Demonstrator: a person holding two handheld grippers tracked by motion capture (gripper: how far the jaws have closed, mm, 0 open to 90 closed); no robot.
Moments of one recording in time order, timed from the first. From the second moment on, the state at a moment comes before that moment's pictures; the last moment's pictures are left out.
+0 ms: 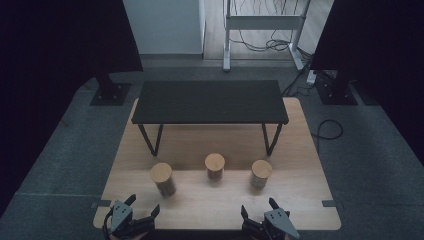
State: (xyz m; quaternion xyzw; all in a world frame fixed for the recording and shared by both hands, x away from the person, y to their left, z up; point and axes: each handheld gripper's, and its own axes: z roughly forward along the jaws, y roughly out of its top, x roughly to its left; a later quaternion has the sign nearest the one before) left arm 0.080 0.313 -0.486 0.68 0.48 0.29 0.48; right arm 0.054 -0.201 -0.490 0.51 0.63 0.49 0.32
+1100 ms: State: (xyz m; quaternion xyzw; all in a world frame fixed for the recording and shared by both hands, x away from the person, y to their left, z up) left arm 0.079 0.301 -0.484 0.69 0.46 0.29 0.48; right arm 0.060 -0.200 -0.489 0.49 0.65 0.49 0.30
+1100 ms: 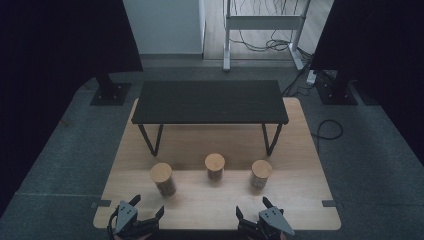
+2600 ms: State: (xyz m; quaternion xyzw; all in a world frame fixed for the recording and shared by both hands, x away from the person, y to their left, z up) left arm 0.133 0.284 -0.470 0.69 0.45 0.31 0.48; right arm 0.065 -0.198 -0.489 0.50 0.66 0.50 0.26
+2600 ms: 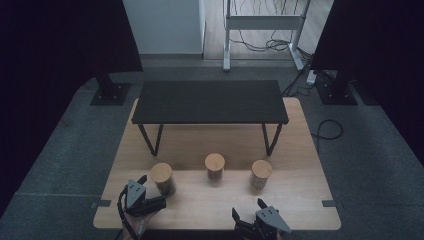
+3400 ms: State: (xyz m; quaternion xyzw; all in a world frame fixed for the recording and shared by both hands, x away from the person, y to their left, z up) left arm 0.158 0.282 -0.468 0.70 0.43 0.30 0.48; right arm 0.064 -0.197 -0.489 0.50 0.66 0.49 0.26
